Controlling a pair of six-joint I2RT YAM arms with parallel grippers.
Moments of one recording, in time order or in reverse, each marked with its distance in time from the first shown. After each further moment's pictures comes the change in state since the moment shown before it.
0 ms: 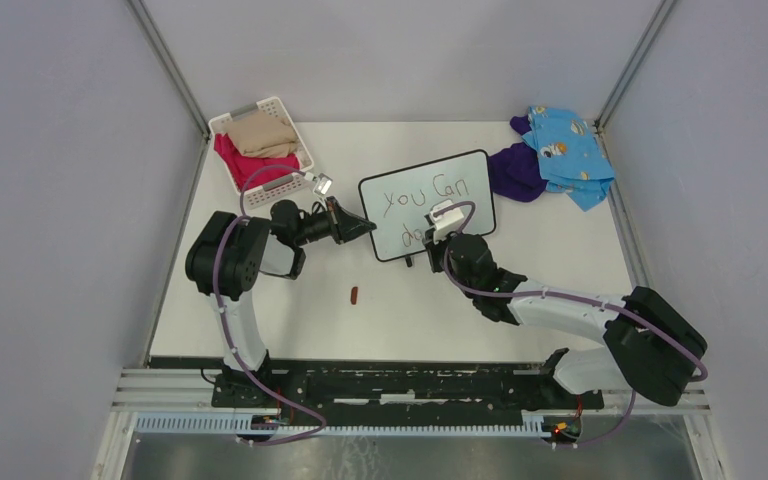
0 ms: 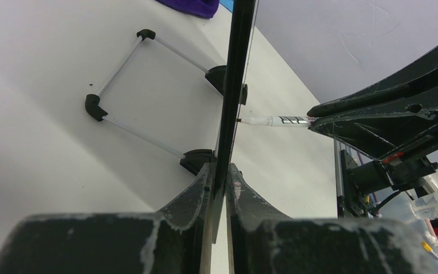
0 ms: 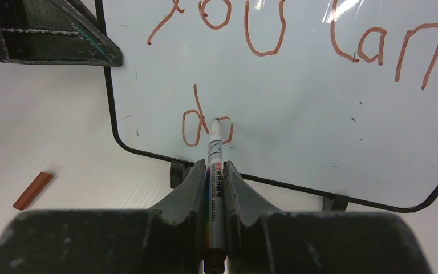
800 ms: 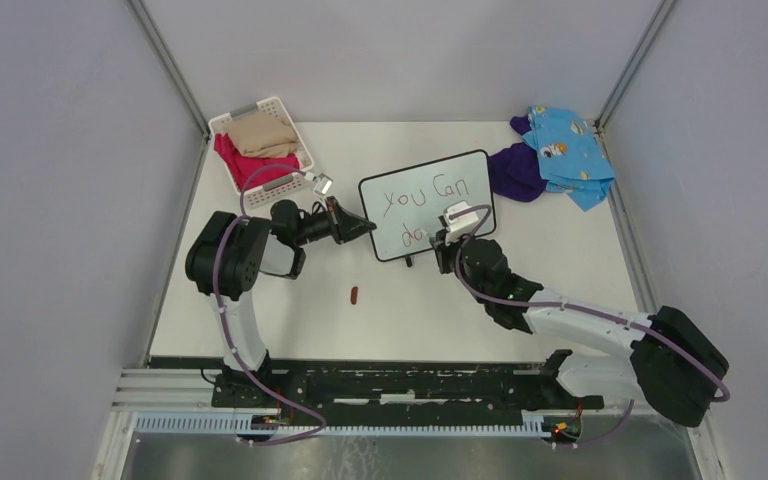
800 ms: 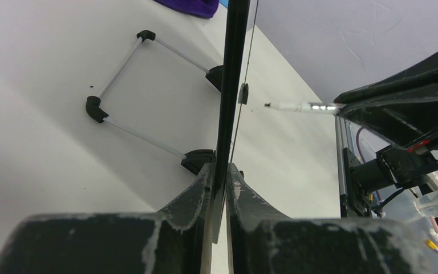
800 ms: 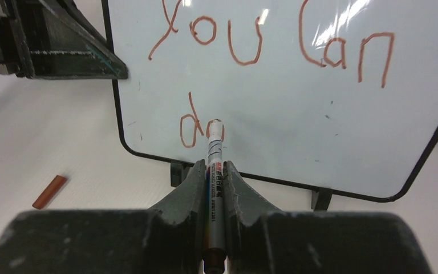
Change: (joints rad) left arm 0.000 0.000 0.002 -0.001 0.002 0.016; right arm 0.000 -0.111 -0.051 -0.018 0.000 0.018
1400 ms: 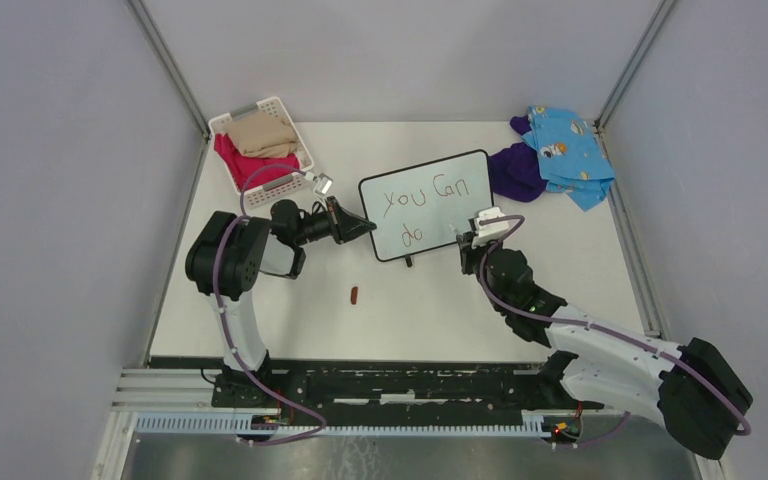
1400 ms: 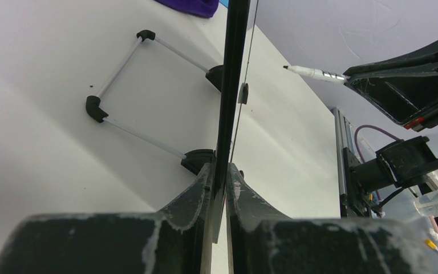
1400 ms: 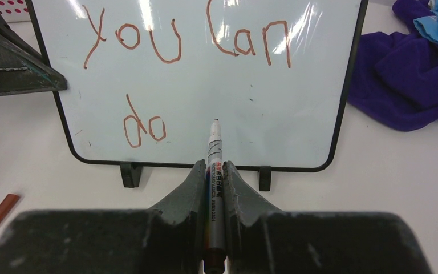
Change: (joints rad) left arm 0.000 0.000 0.001 -0.003 0.002 0.000; right arm -0.047 -0.219 -0.106 -0.021 0.121 -0.014
